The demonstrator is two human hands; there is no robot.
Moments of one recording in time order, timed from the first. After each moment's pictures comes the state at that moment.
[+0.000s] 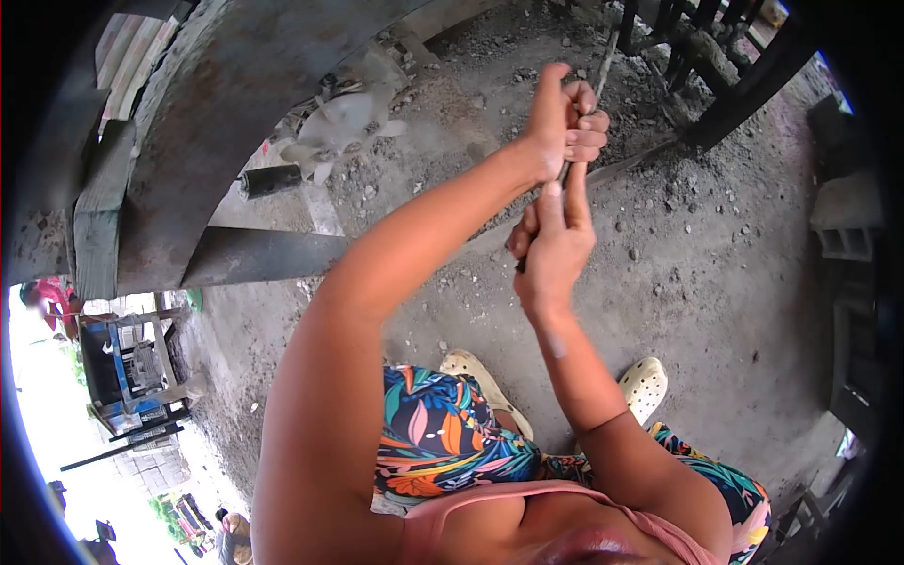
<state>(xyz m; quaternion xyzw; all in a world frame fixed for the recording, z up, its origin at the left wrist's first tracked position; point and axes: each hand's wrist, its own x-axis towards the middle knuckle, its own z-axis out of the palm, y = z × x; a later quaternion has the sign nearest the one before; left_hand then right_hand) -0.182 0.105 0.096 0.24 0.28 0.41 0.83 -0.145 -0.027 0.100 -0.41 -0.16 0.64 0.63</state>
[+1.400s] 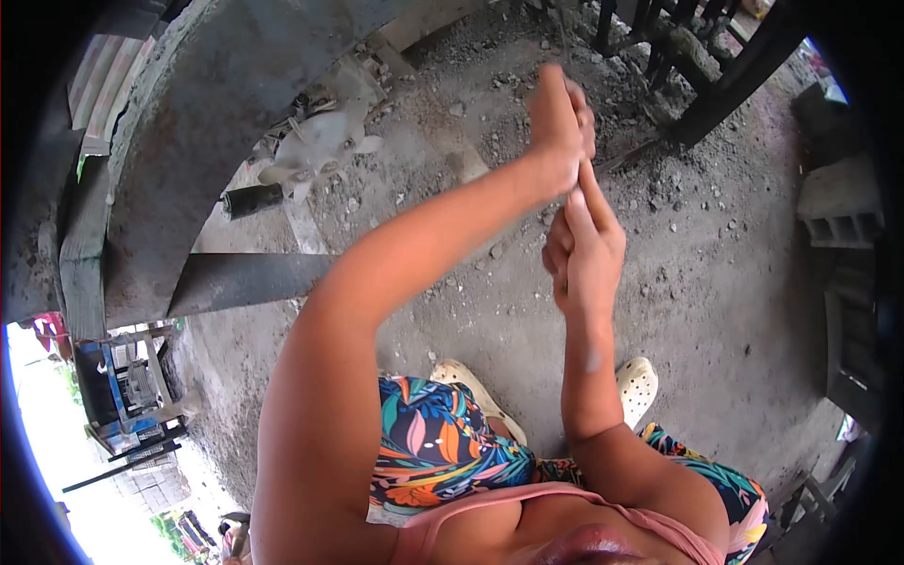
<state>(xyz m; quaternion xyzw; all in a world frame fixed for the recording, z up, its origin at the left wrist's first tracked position) -0.142 0.101 0.108 0.24 0.43 0.53 0.69 -0.090 -0.017 0.108 -0.43 -0.20 0.67 0.57</state>
